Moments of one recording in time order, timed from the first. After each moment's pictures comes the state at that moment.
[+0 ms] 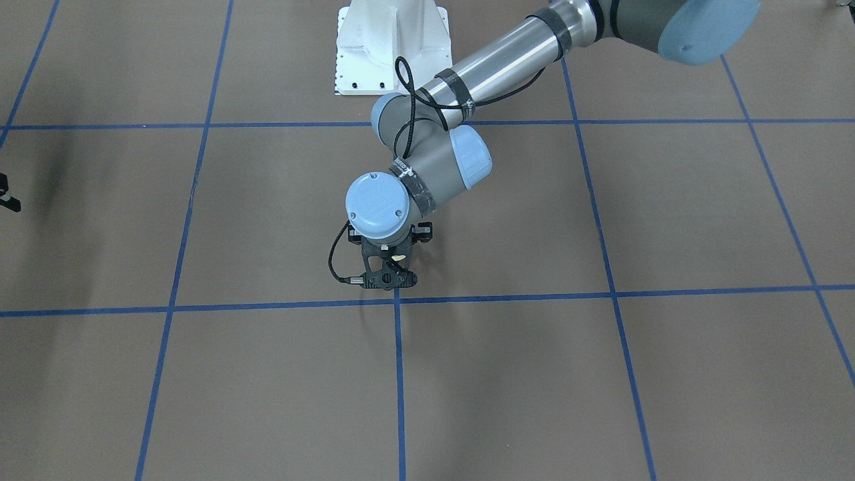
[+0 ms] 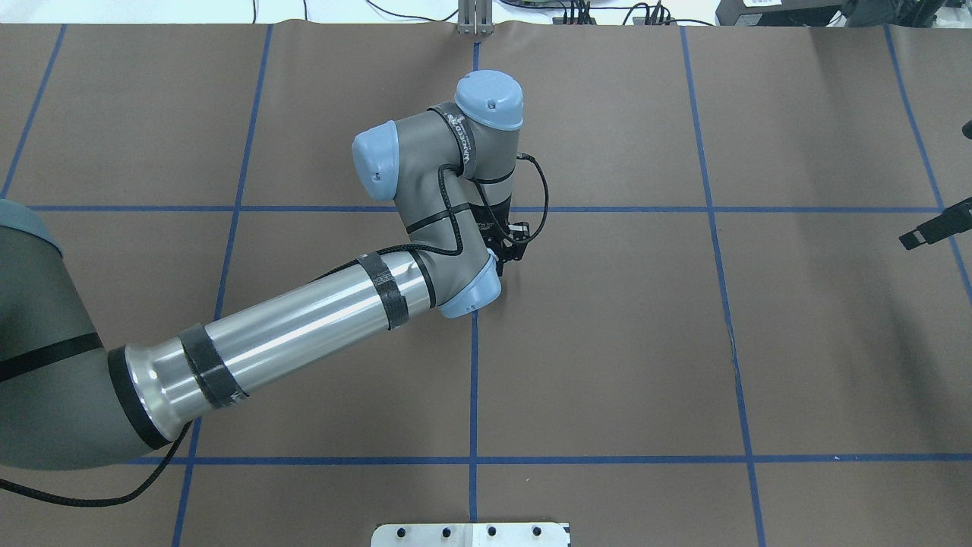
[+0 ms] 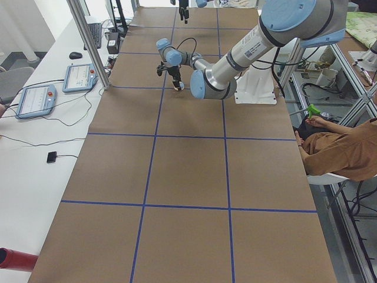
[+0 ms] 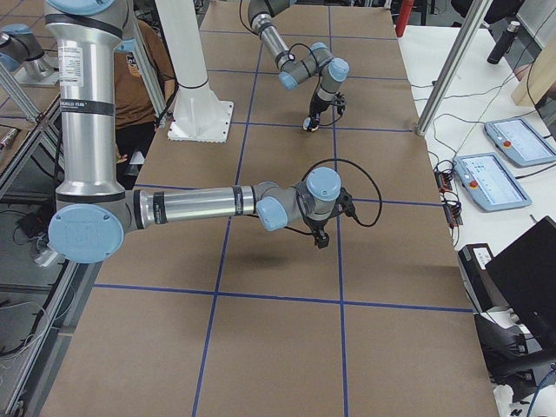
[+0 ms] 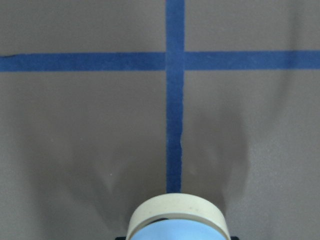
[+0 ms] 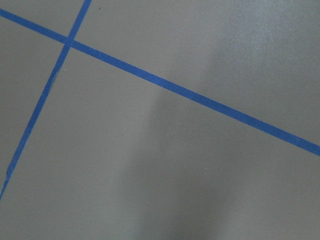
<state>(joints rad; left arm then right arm) -0.60 -2.73 -0.89 -1.60 -2.21 -1.01 1.26 -1.60 1.67 -1.25 2.45 0.08</state>
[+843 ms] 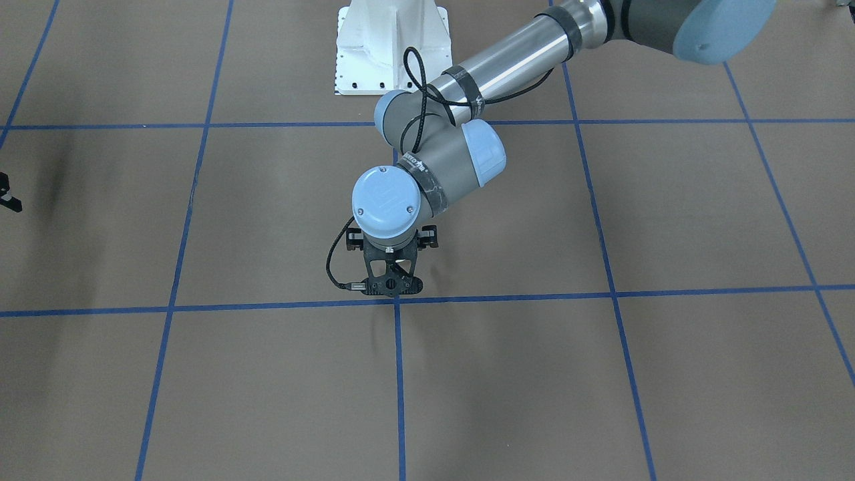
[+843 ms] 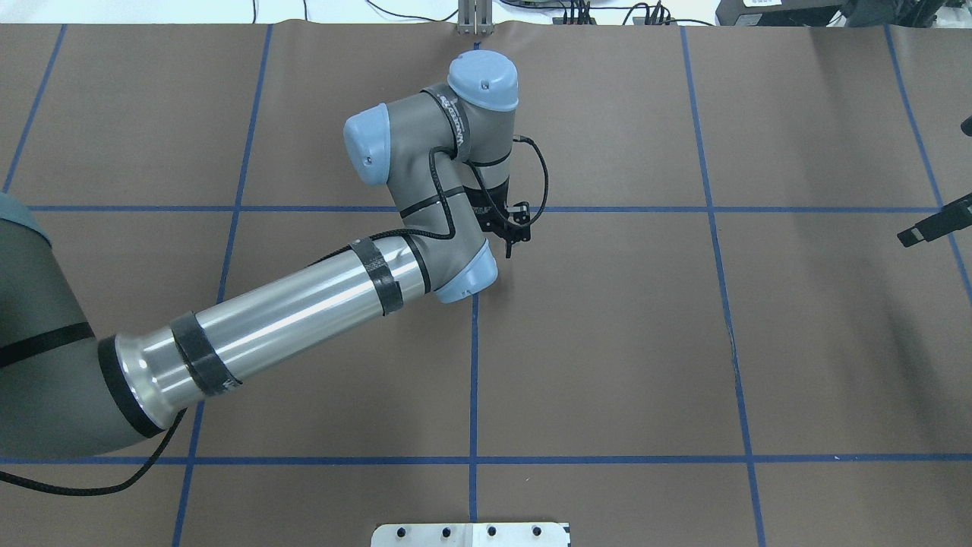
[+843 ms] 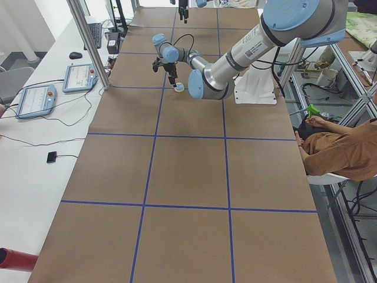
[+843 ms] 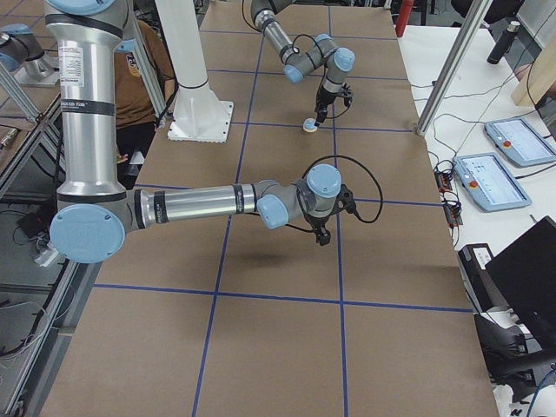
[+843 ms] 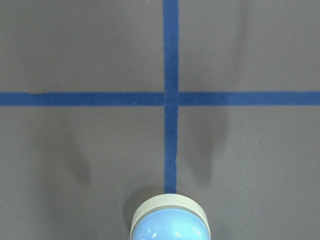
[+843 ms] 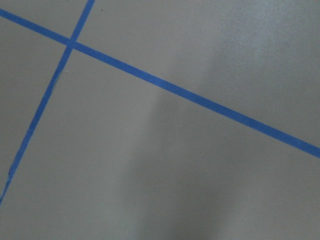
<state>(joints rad) -0.66 -2.71 -0.99 -1.58 -2.22 -1.01 1.26 -1.58 1.69 -1.24 2.44 0.08</state>
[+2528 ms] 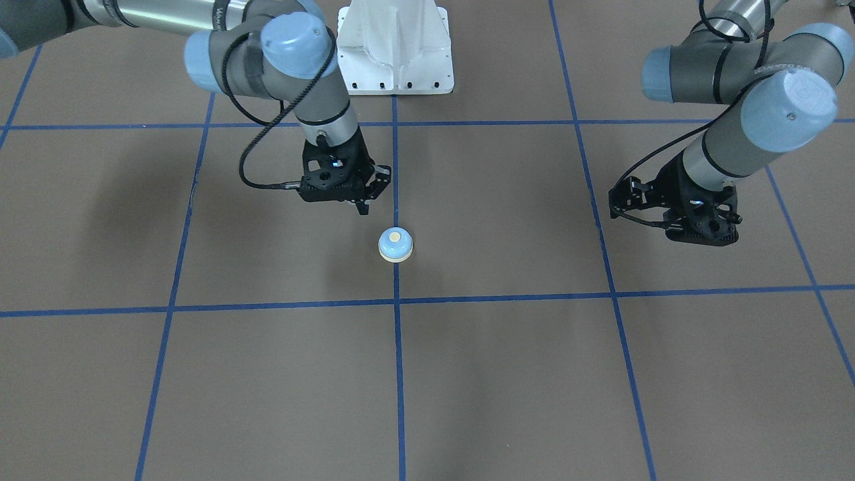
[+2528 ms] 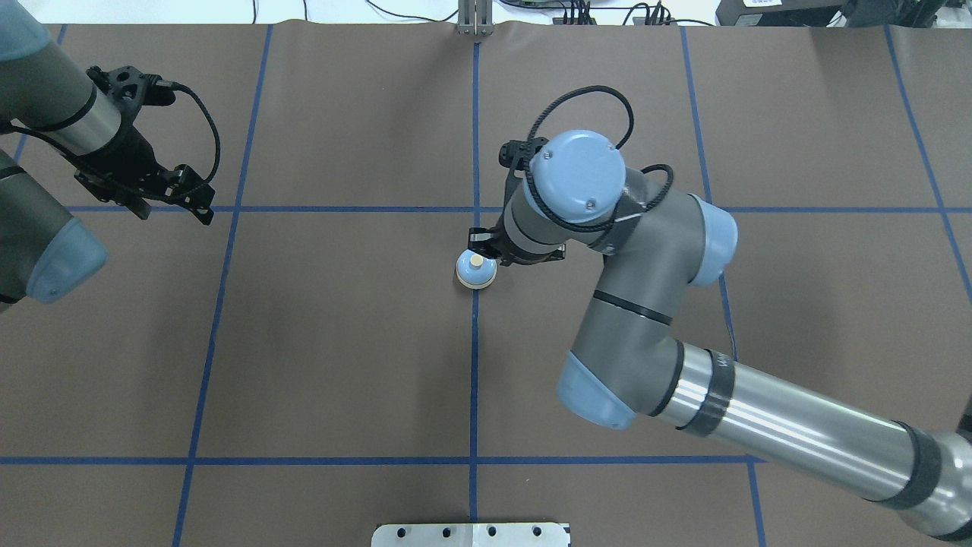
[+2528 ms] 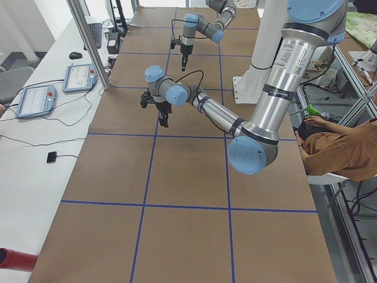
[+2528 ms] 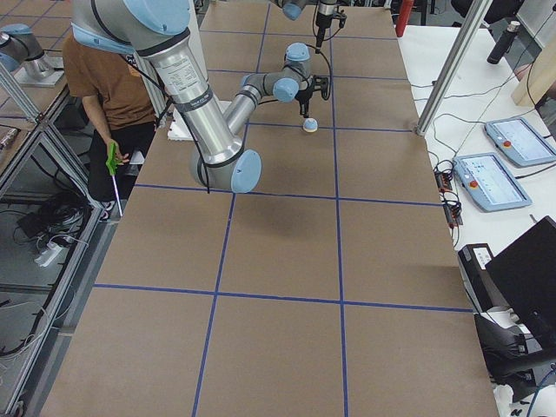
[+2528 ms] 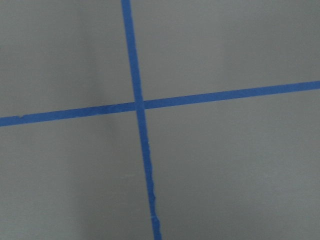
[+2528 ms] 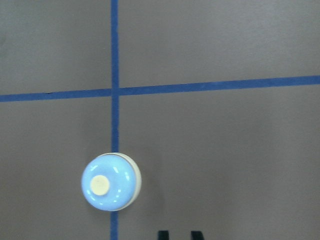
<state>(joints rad) -0.98 -1.91 -1.75 -1.55 -2.31 -0.62 0.54 -0.83 1.61 -1.45 1.83 1.31</state>
